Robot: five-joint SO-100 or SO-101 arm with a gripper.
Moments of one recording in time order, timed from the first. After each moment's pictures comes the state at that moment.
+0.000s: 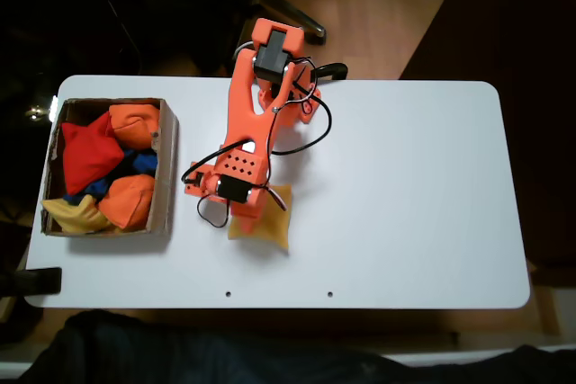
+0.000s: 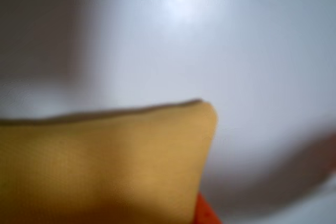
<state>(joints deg) 17.5 82.9 106.9 83.8 -6.1</state>
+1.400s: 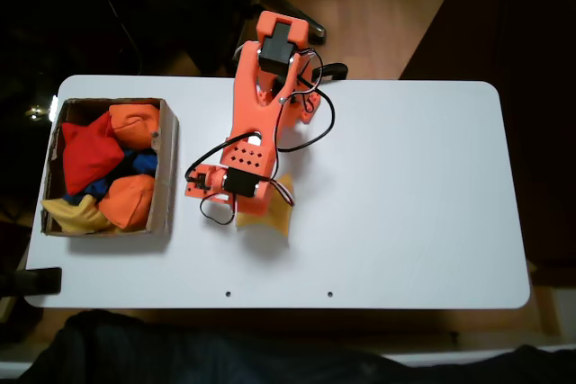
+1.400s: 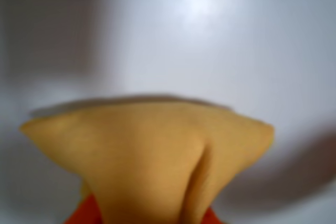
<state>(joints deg) 14.9 88.9 108.4 83.8 -5.6</state>
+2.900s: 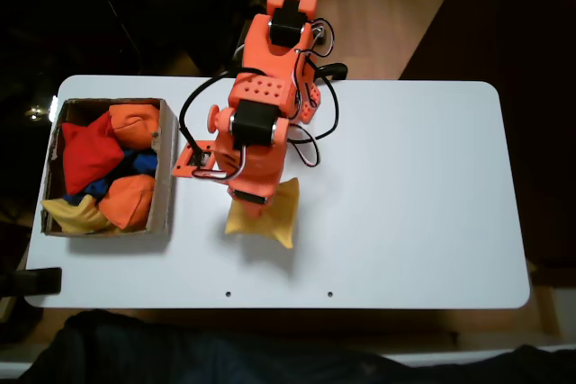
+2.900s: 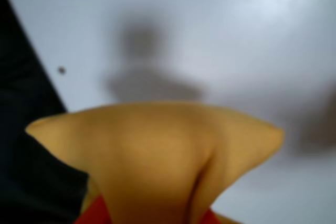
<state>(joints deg) 11.0 107.0 89.3 96.7 3.3</state>
